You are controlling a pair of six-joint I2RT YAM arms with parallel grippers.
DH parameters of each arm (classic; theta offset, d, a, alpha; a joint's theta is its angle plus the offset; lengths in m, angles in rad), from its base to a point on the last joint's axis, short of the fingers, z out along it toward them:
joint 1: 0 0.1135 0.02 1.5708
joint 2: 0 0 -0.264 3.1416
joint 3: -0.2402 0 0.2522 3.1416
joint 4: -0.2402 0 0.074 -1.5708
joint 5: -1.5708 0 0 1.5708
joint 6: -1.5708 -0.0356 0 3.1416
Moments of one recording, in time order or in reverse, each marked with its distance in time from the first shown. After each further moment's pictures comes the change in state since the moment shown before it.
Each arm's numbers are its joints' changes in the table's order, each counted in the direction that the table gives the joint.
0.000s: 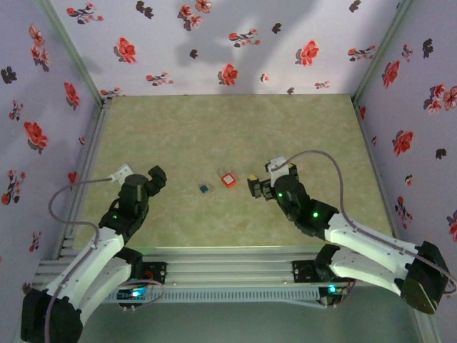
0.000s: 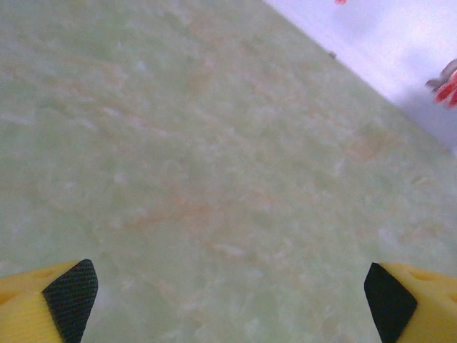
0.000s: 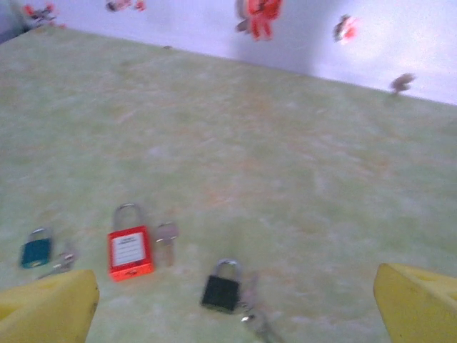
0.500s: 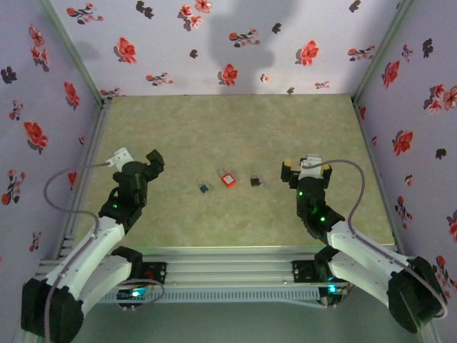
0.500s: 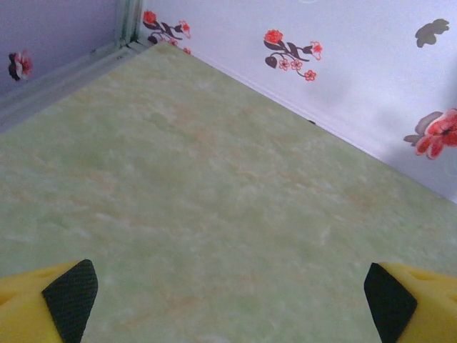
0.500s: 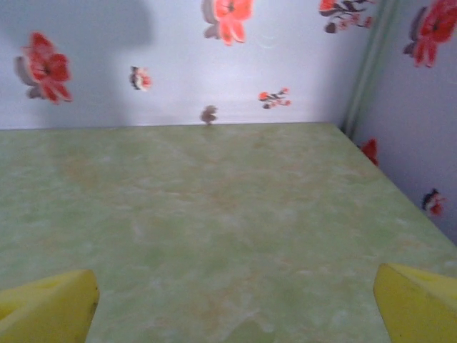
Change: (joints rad) left arm 0.000 -0.125 -0.130 0.118 0.115 -0.192; right arm -0.307 0.024 0.217 0.378 -0.200 0.066
